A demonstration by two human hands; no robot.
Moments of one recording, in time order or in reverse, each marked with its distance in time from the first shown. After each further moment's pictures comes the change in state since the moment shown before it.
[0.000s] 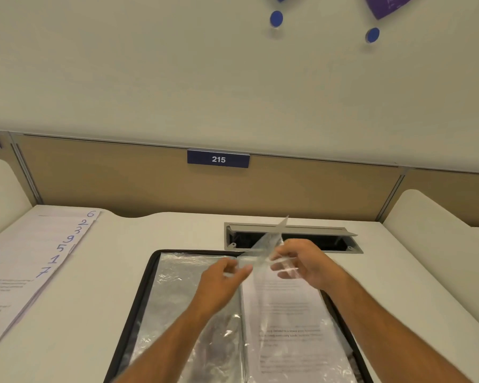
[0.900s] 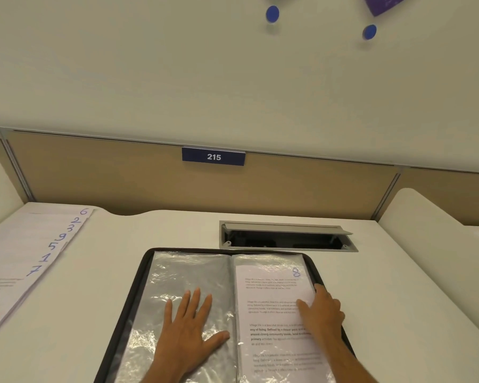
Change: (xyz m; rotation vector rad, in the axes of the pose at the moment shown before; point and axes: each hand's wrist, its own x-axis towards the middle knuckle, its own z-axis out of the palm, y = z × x) left_hand -0.031 -0.130 0.009 0.983 -0.170 0.128; right_hand 0.017 0.158 -0.037 -0.893 0.634 0.076
